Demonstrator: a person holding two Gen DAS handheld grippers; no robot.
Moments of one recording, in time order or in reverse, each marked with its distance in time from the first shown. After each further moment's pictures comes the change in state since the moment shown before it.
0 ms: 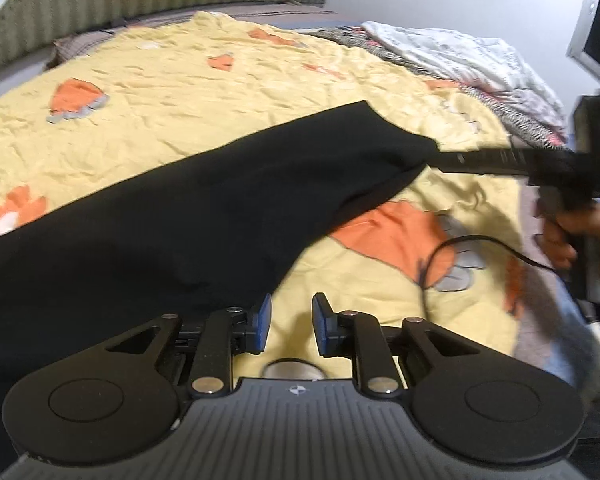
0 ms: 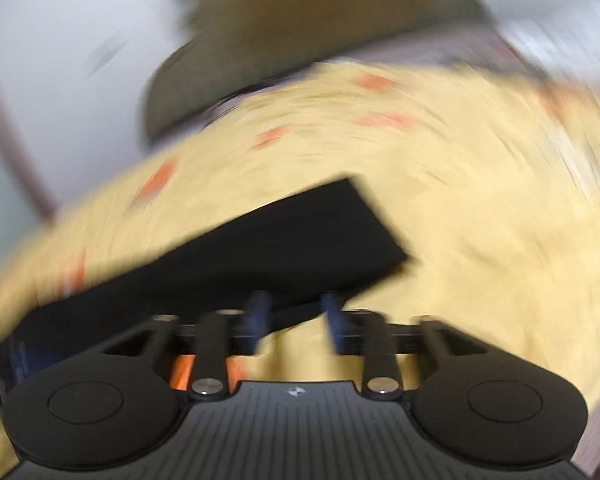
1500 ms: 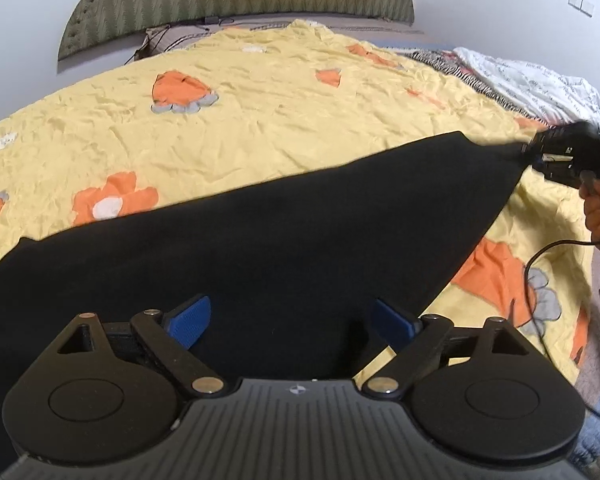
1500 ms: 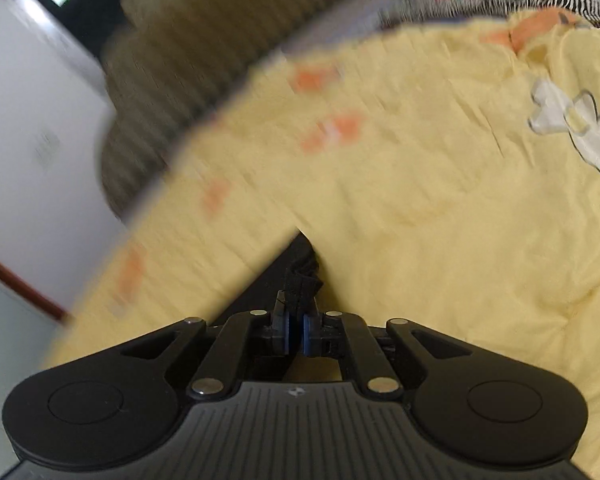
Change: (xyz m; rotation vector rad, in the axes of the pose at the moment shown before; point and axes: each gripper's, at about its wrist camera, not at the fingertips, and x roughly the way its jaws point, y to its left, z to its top) left arm -0.019 0.045 0.006 -0.145 -0.022 0.241; right arm 0.058 -0.032 0.073 0.195 0.090 -0.051
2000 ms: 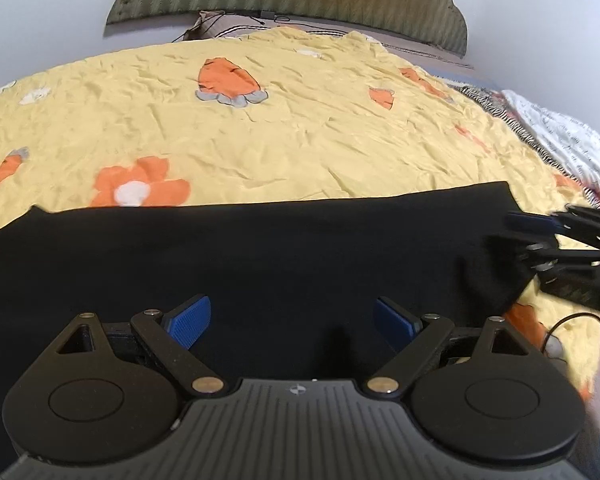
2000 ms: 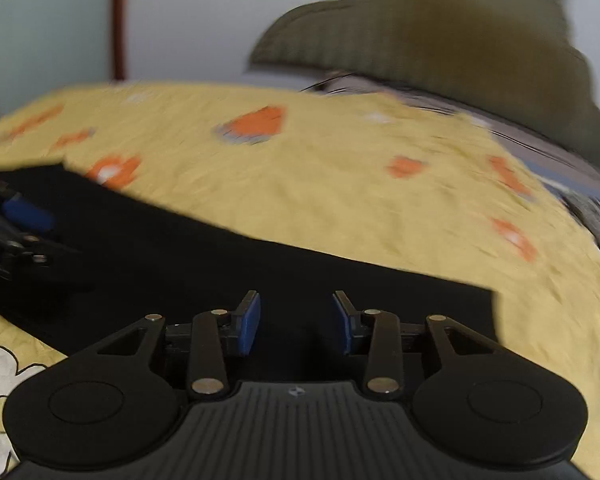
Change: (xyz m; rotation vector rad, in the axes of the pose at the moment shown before) left arm 0.023 0.018 0.018 -0.182 -0.018 0.059; right arm 0.018 0.177 -0.101 -0.982 0.028 0.010
